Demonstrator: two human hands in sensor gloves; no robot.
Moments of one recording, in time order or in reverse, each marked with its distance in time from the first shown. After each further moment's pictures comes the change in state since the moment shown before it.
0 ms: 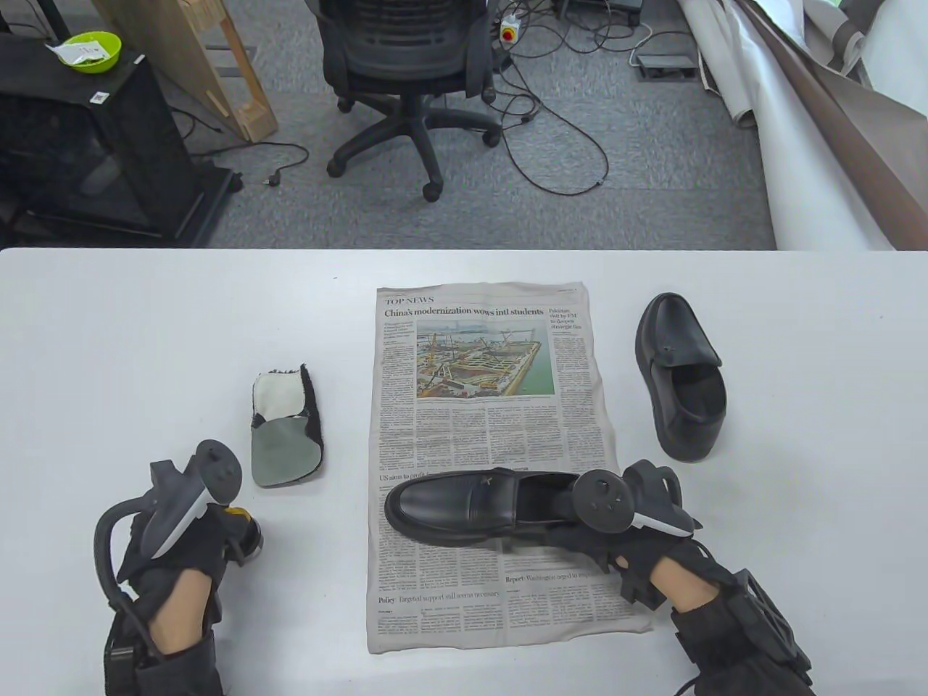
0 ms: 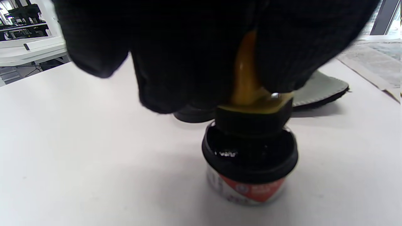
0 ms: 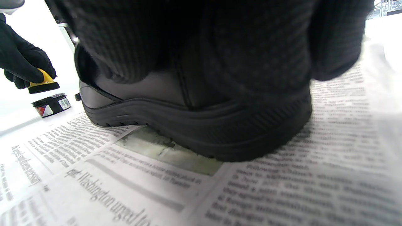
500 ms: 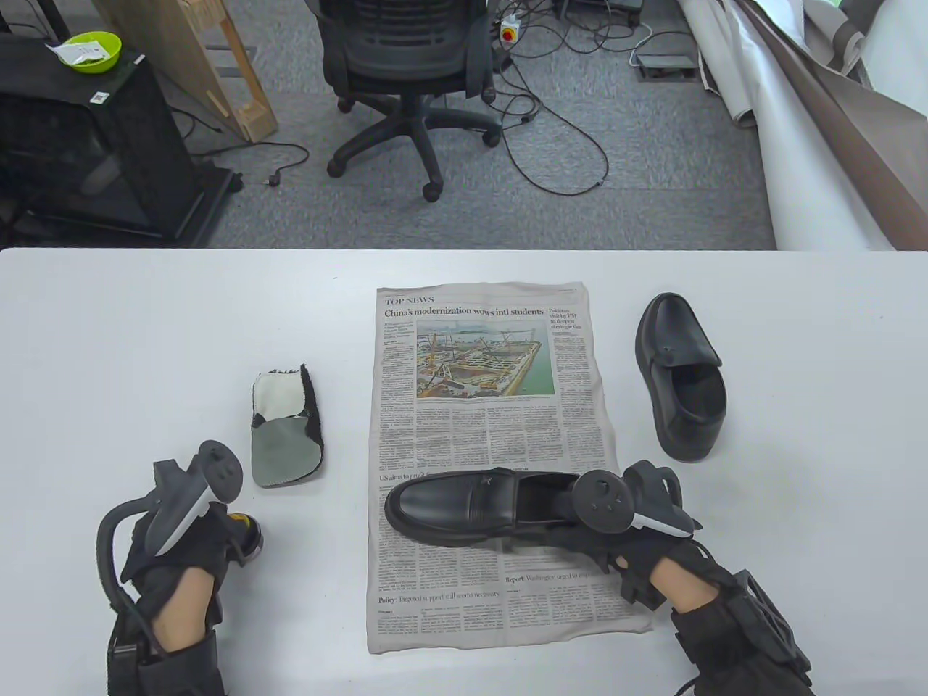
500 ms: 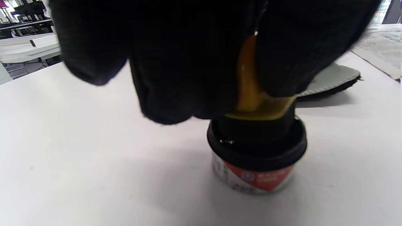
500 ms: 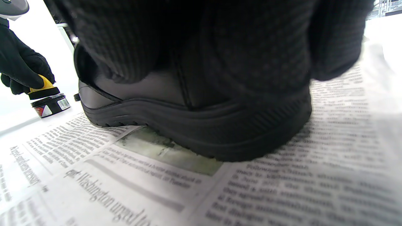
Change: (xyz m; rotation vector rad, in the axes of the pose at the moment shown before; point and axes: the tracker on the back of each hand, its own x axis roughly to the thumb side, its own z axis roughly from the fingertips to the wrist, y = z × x) left_hand 0.002 -0.006 -0.003 -0.026 0.029 -0.013; right_hand 0.000 0.000 0.000 -0.002 0.005 0.001
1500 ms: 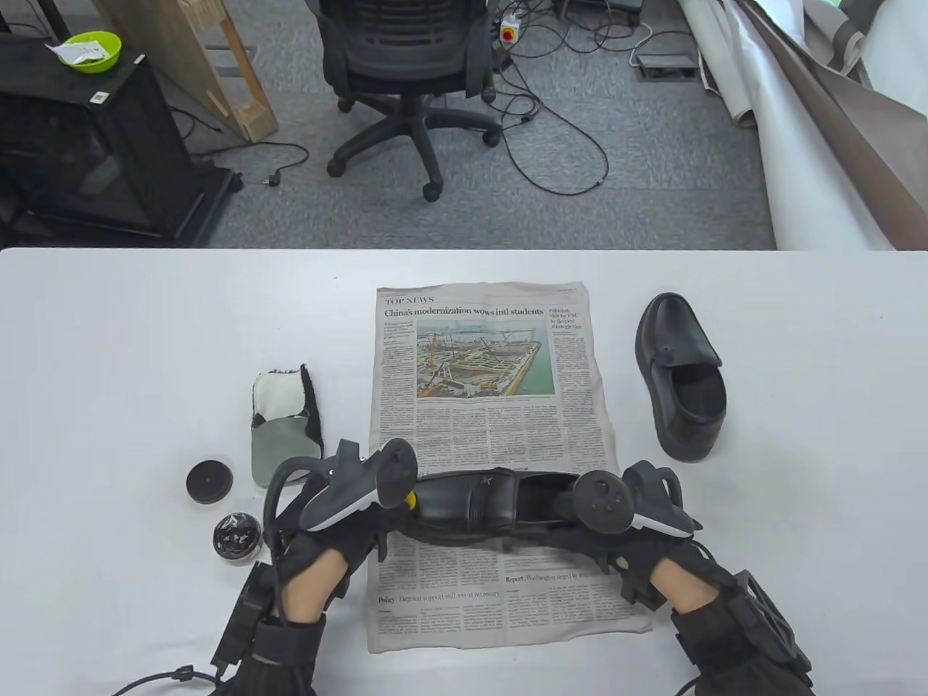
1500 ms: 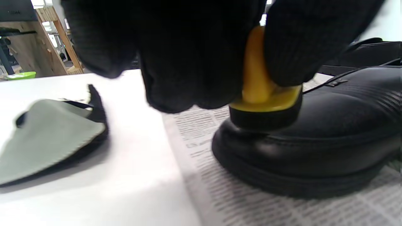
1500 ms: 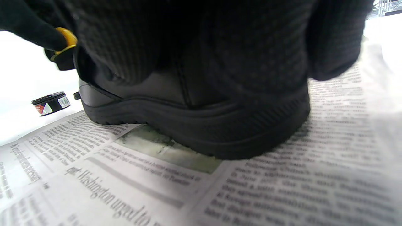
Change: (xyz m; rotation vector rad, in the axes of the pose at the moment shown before) left_hand 0.172 0.029 0.055 0.170 -0.567 -0.052; right_hand 0.000 0.000 0.000 0.005 0.000 0.006
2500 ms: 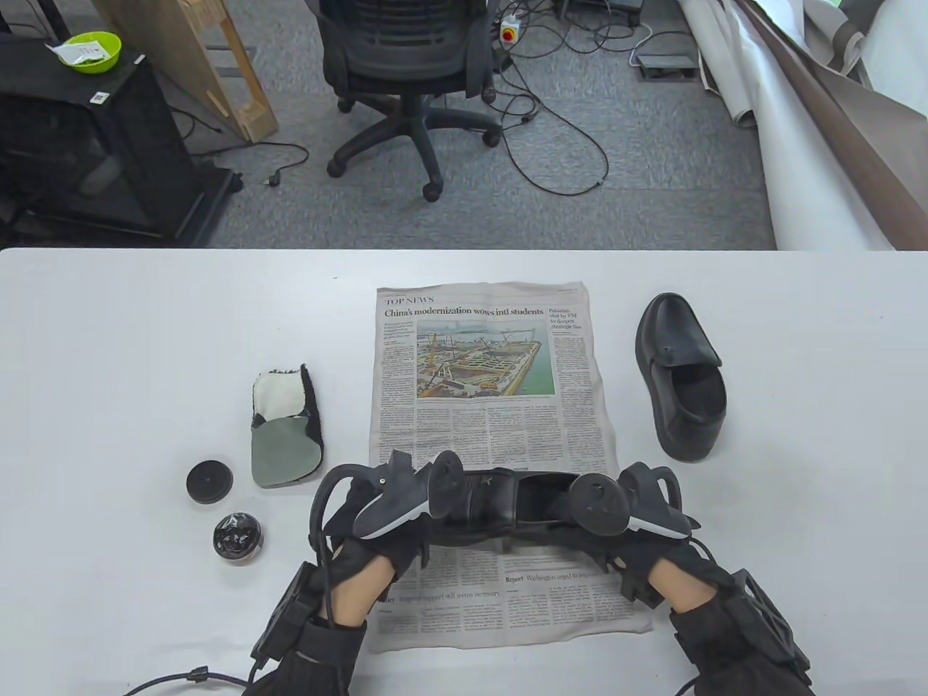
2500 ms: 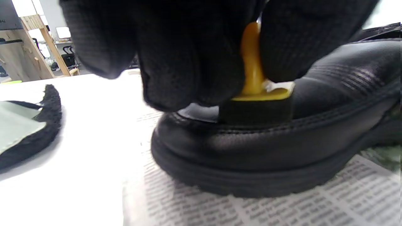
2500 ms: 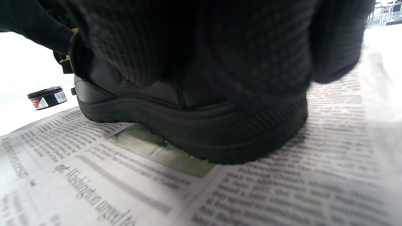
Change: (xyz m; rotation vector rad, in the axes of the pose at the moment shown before) left_hand 0.043 -0.014 0.000 0.033 -0.031 -0.058; right_hand 0.003 0.000 -0.001 -0.015 -0.008 0.041
